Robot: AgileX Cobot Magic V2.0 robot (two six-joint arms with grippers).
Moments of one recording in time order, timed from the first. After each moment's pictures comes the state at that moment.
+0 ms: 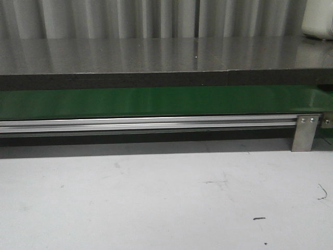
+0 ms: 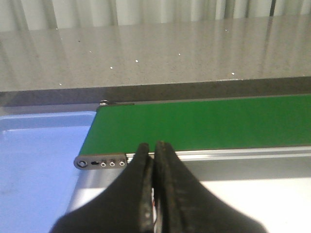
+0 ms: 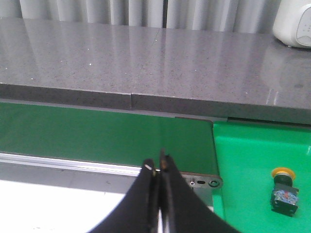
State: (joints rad) left arm 0.05 0.10 -0.26 -0.06 0.41 0.12; right arm 0.09 0.30 -0.39 0.11 0.28 -0.10
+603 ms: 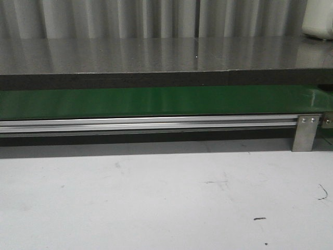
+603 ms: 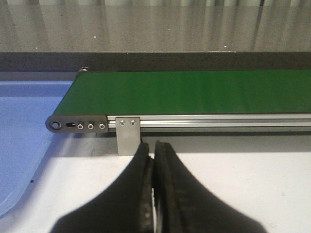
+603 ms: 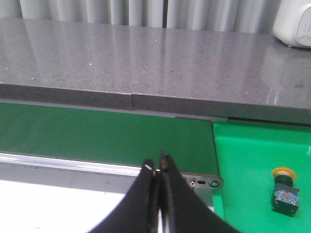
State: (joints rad) left arm 0.01 0.00 0.01 -0.07 0.22 0.07; right arm 0.09 0.30 -0.39 0.11 0.28 -0.10
